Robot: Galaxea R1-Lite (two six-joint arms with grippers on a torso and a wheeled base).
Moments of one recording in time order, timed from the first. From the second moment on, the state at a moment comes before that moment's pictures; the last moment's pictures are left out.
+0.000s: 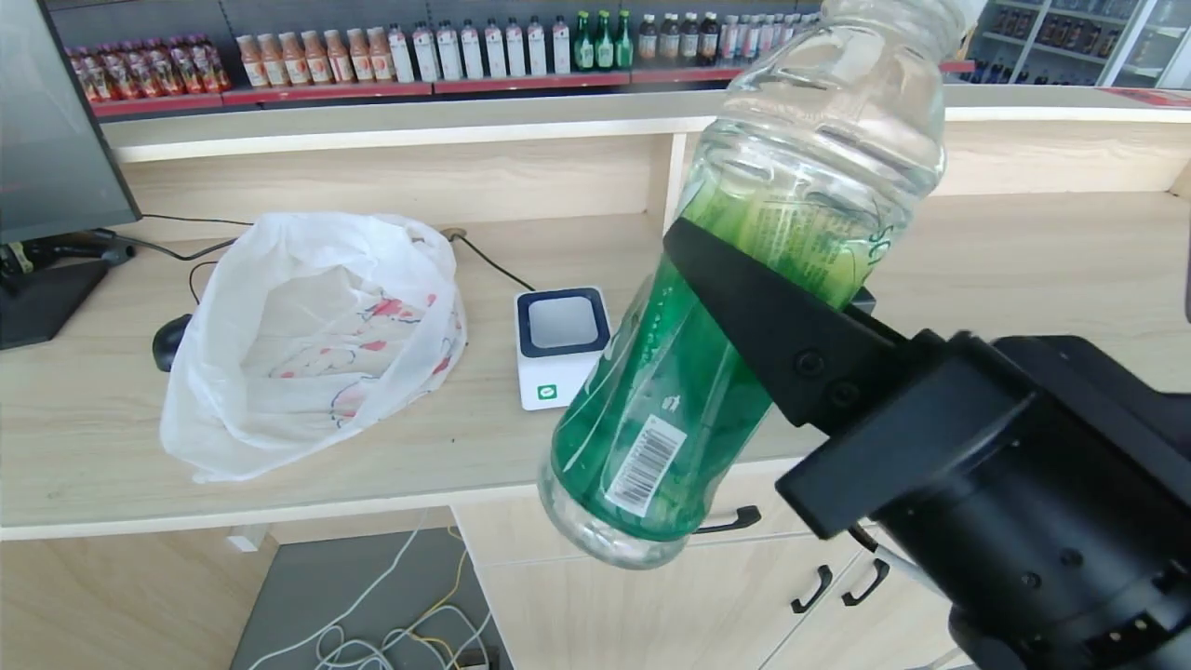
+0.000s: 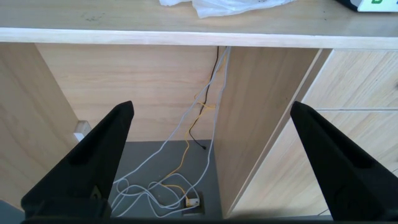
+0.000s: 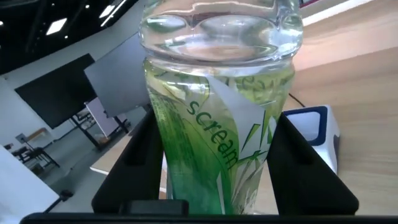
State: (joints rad) left arm 0.00 0.00 0.00 0.00 0.00 0.00; right arm 1.19 1.53 -0.69 -1.33 -0.52 0.19
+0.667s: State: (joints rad) left arm 0.00 0.00 0.00 0.00 0.00 0.00; right arm 1.10 1.37 -0.72 -1.00 -0.39 0.45
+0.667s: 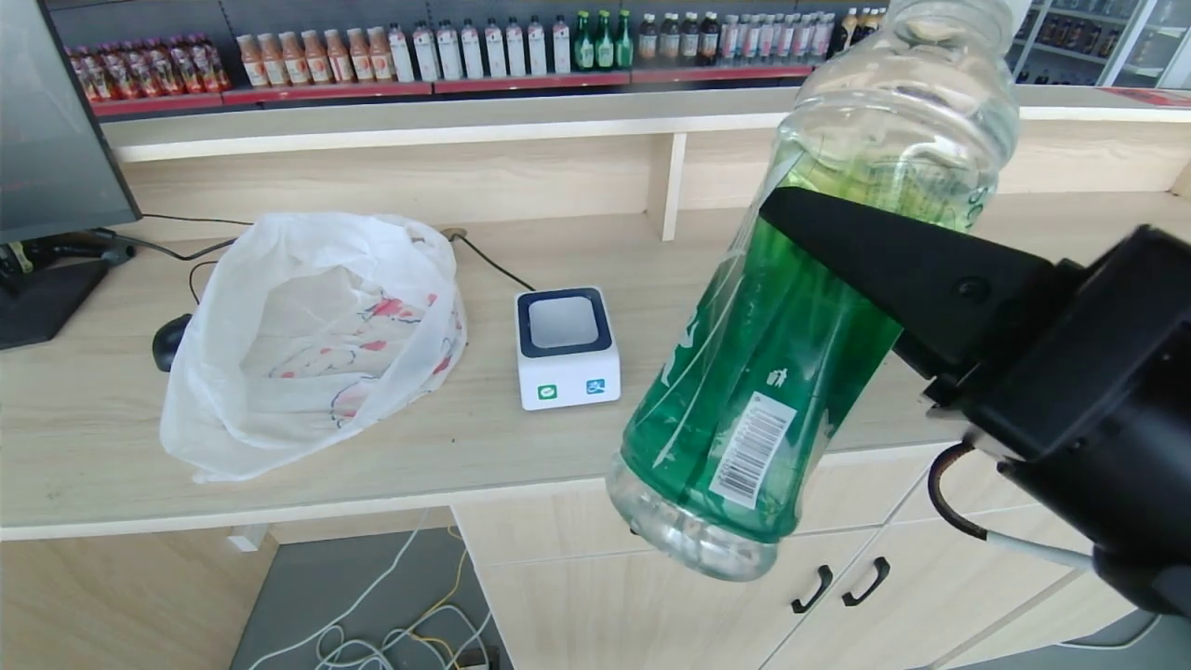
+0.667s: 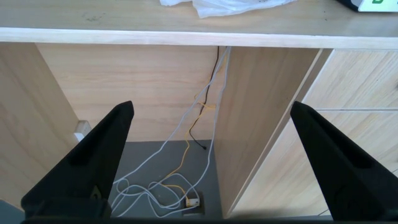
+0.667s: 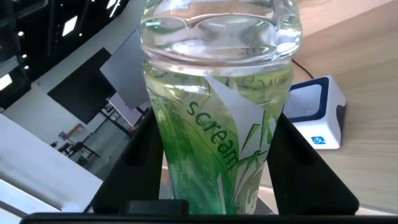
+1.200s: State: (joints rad) left arm 0.00 0.00 0.00 0.00 0.00 0.00; right arm 1.10 1.39 -0.77 -1.00 -0.39 0.51
